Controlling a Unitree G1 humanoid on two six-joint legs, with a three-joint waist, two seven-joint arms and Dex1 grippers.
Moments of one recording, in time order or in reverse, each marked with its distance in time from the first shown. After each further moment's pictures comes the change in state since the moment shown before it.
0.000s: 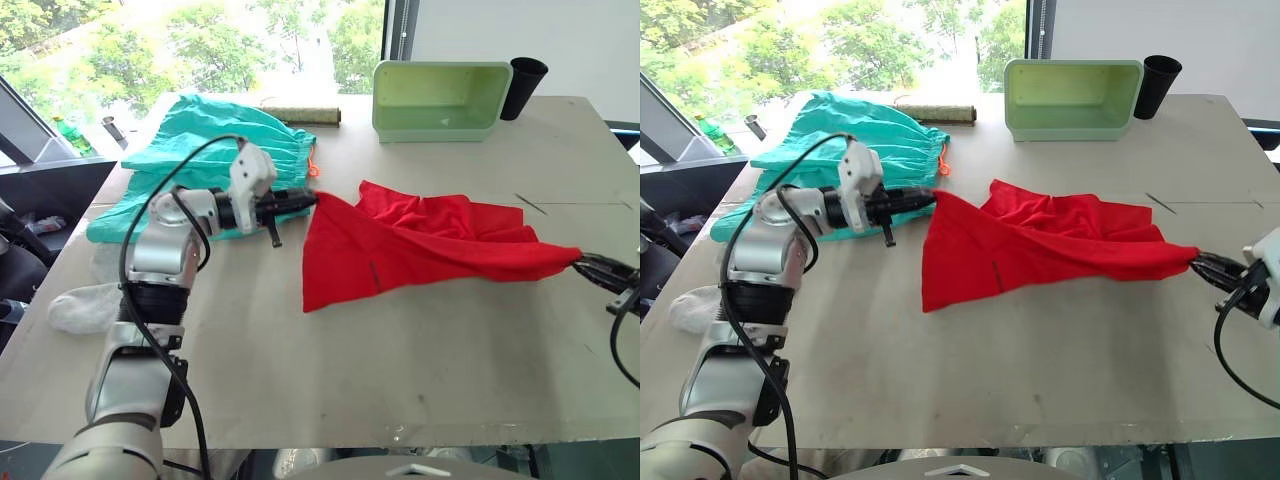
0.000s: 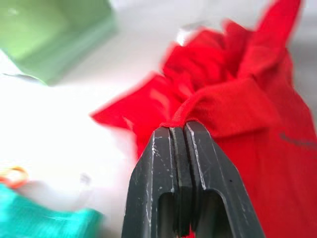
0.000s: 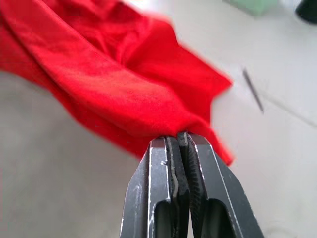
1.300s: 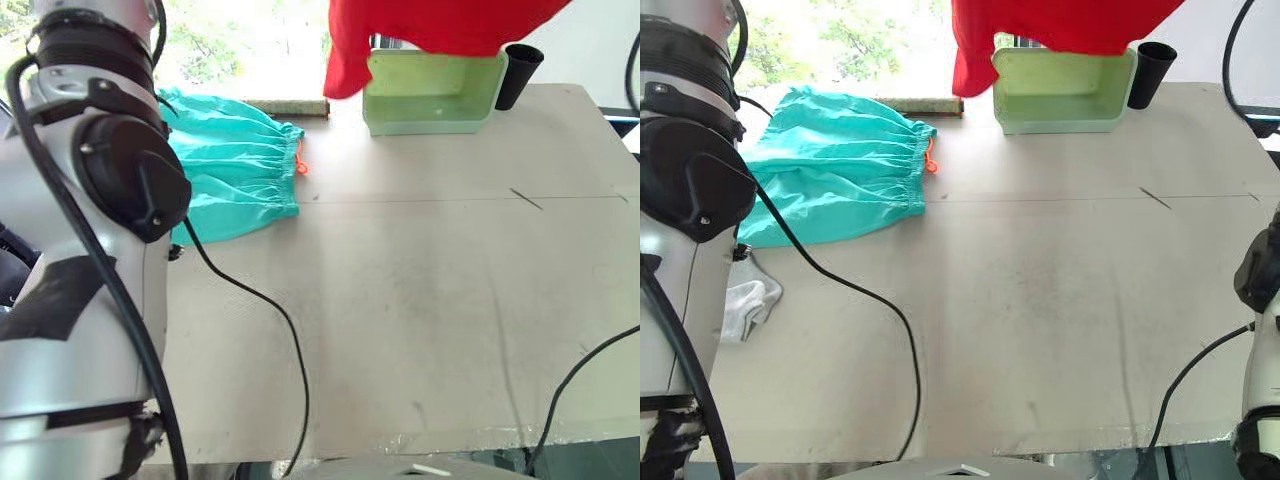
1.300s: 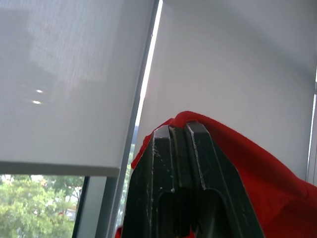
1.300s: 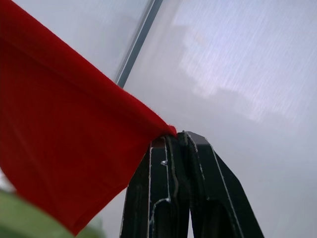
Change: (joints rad) left arm -1.074 -0.062 0.393 0.989 -0.049 -0.240 0.427; right arm -1.419 0.099 0.321 1.183 -0.329 -0.713 -0.237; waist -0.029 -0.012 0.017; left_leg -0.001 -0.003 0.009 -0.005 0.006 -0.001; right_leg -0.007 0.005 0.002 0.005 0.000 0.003
